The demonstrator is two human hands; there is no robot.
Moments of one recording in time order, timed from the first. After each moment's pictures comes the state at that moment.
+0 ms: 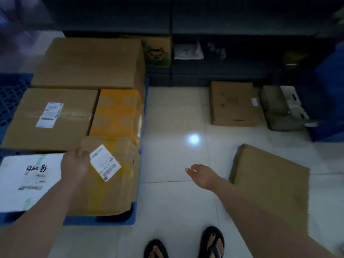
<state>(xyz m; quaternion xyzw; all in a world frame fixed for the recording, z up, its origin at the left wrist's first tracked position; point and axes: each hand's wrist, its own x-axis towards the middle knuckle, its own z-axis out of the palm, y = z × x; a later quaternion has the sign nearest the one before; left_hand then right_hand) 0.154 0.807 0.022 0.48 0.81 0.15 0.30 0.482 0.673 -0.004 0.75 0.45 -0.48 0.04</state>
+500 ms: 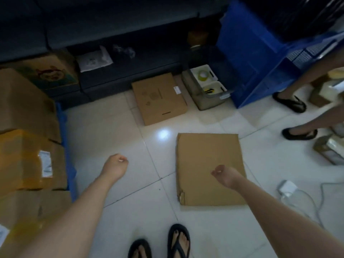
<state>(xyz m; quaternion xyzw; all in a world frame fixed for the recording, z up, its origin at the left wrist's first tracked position) 0.563 0.715 -0.008 0.68 0.59 -0.03 0.43 0.802 0.466 0.001 0.87 0.19 -0.46 0.00</state>
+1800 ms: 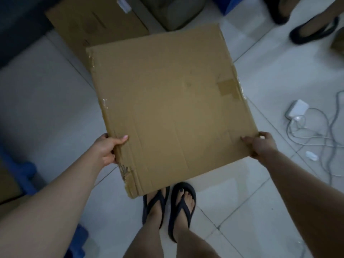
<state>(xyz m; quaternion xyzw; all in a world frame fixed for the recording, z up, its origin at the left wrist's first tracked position) 0.657 0.682 -0.203 0.40 0.64 -0.17 0.64 0.864 0.300 -0.224 0.79 -0.36 -0.31 -0.38</state>
